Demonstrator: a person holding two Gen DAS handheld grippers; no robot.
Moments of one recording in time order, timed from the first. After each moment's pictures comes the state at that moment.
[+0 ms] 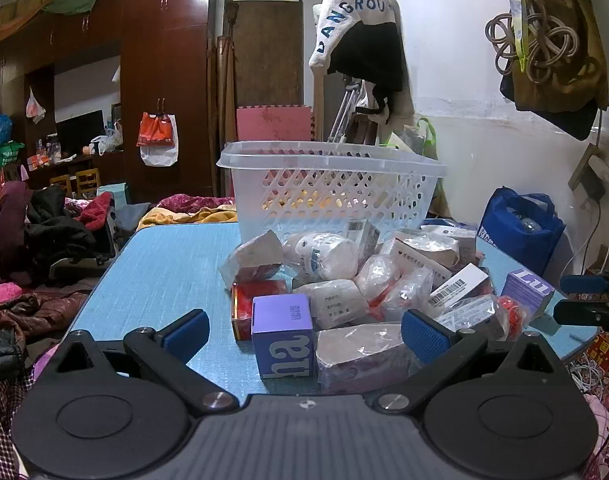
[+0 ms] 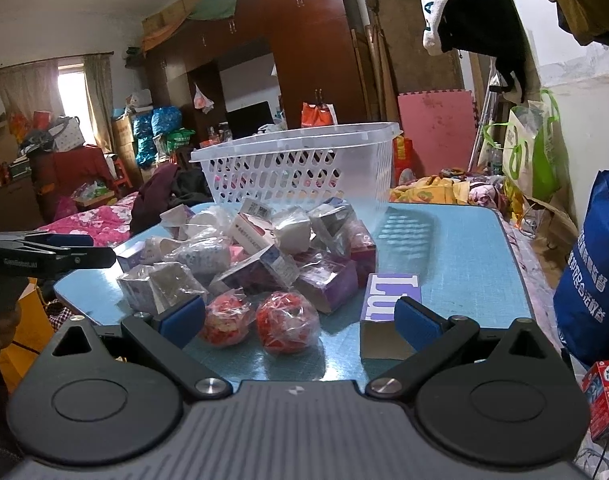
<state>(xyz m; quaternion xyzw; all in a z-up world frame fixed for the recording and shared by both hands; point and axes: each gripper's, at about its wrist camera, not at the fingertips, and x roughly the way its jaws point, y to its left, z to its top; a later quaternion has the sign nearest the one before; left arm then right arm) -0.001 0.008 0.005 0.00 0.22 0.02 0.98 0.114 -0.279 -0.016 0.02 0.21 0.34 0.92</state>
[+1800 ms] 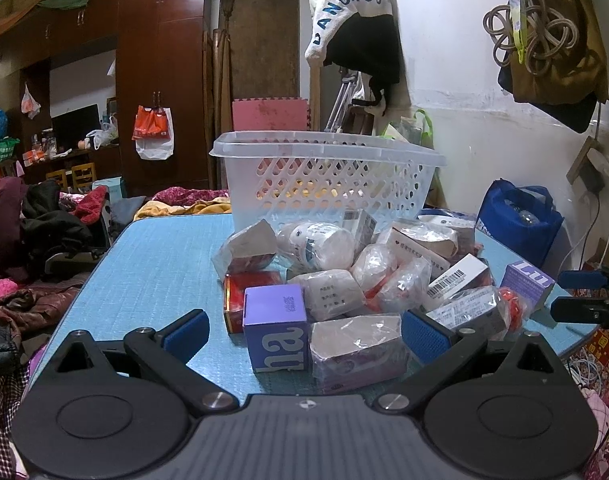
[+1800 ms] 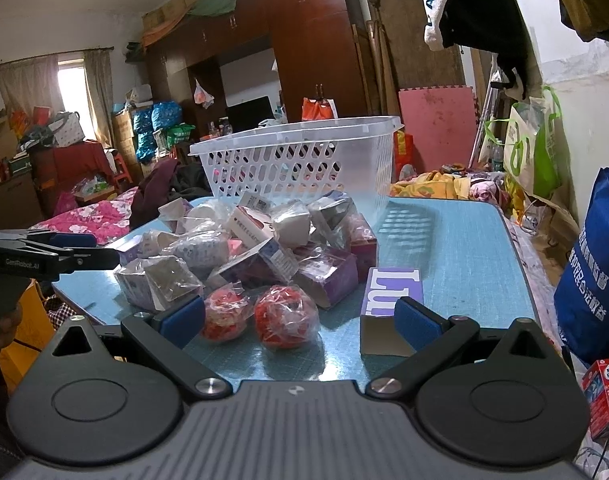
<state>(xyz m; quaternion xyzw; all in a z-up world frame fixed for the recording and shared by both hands) 0.004 0.007 -0.001 0.00 0.23 0.01 0.97 0.116 -0.276 -0.020 0.02 0.21 0.34 0.92</state>
